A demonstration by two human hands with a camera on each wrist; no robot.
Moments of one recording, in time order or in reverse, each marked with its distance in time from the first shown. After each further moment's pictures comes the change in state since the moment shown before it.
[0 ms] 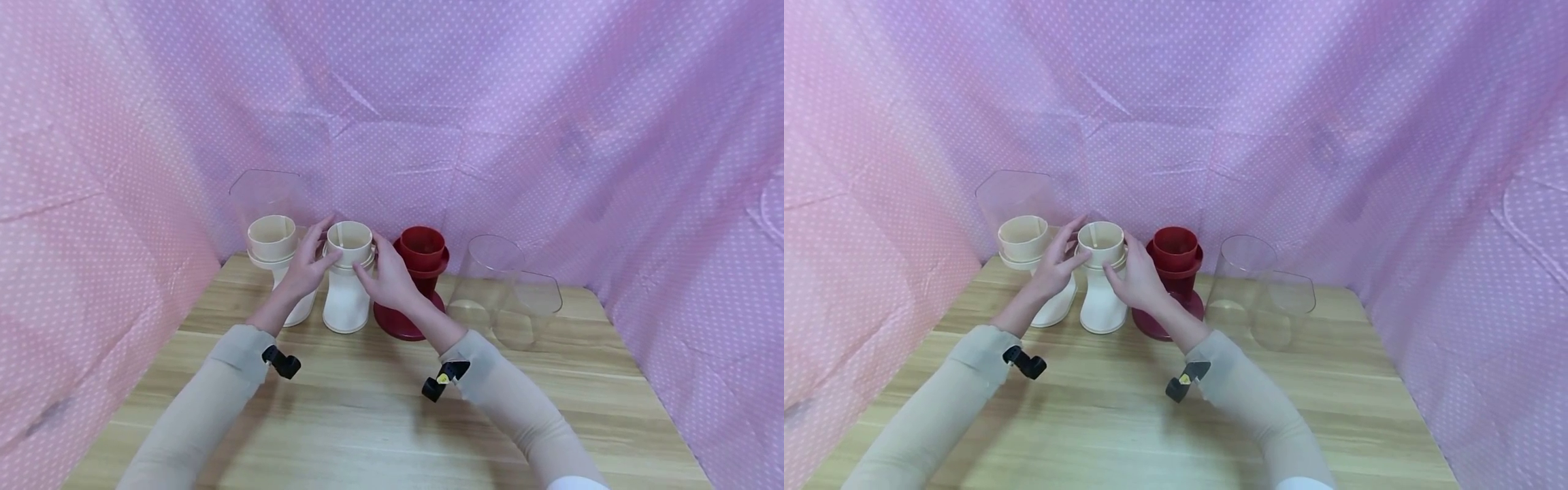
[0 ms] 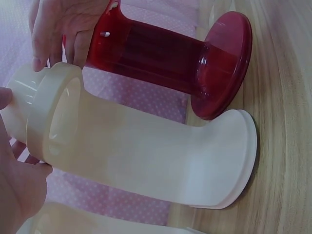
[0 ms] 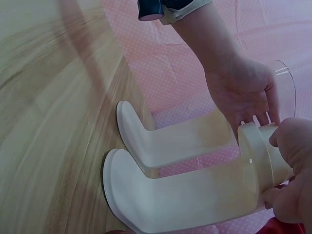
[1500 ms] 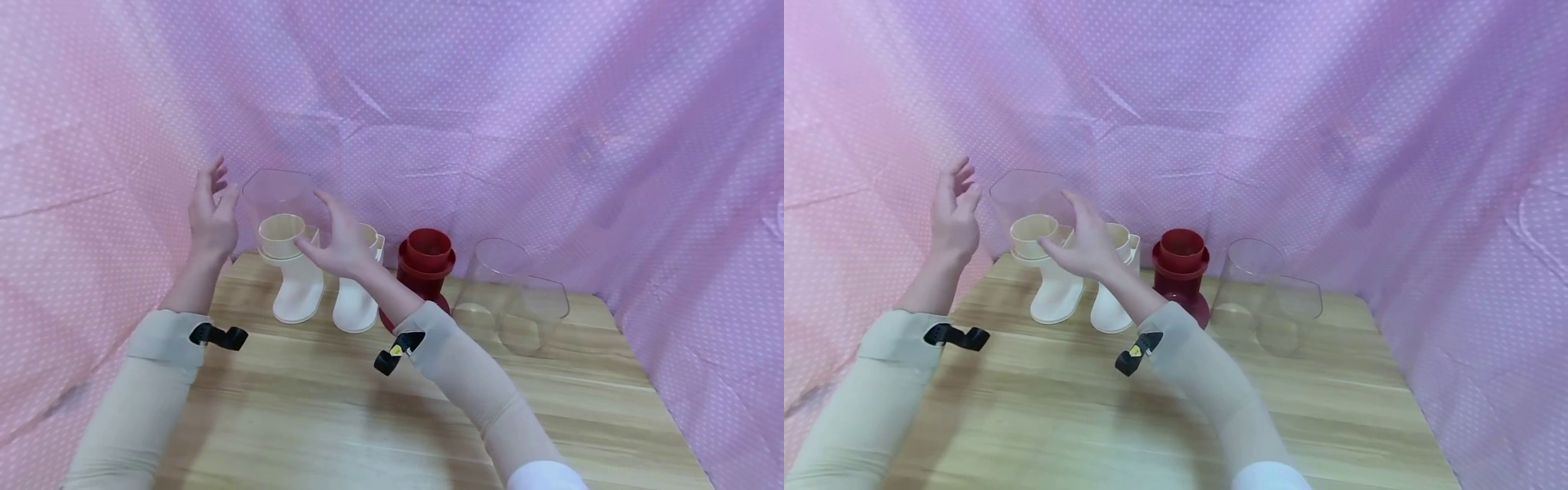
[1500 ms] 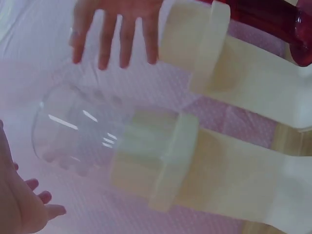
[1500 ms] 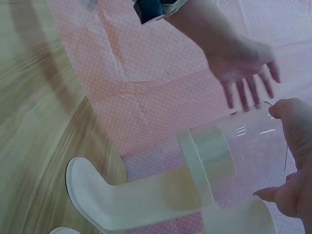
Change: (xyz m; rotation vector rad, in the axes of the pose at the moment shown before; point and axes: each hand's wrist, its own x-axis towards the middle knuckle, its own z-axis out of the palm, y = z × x) left_hand 0.000 0.078 -0.124 0.271 0.453 -0.144; right_hand 0.065 -0.078 0.020 0.108 -0.044 -0.122
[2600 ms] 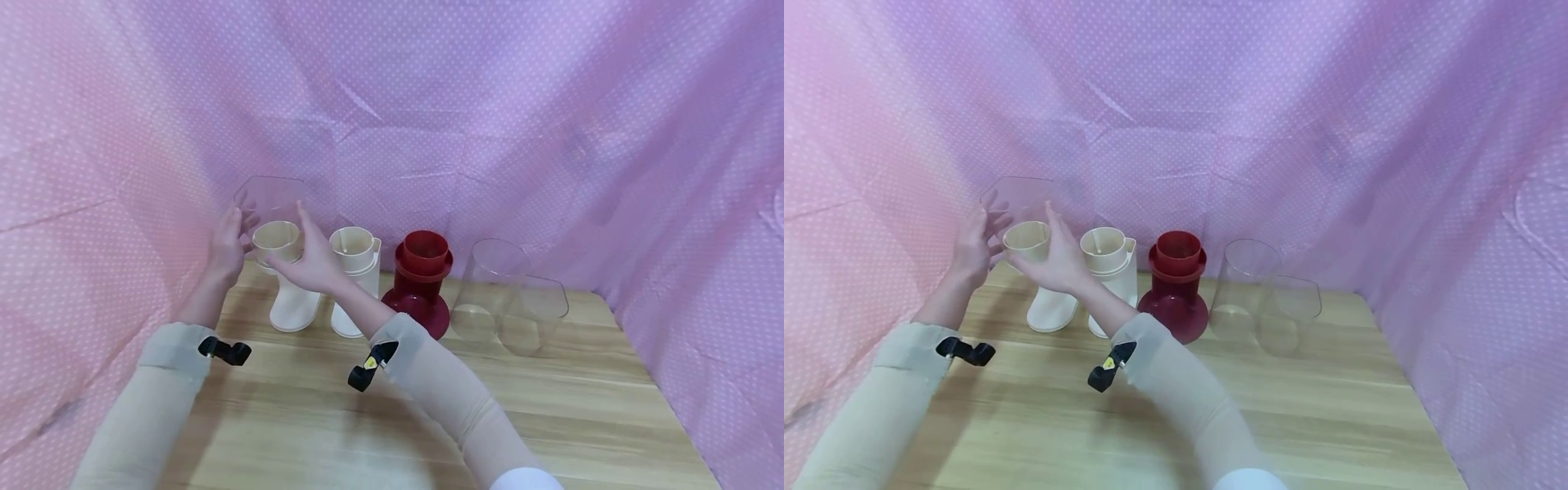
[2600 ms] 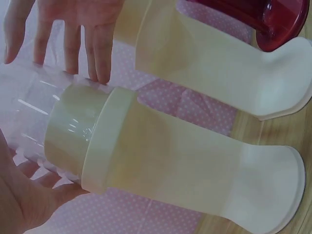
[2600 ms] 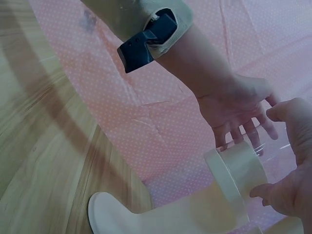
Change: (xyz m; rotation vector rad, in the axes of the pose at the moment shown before) left_hand -0.008 -0.048 0.014 -0.181 -0.245 -0.130; right_hand -0.001 -0.005 0.041 0.222 -0.073 0.148
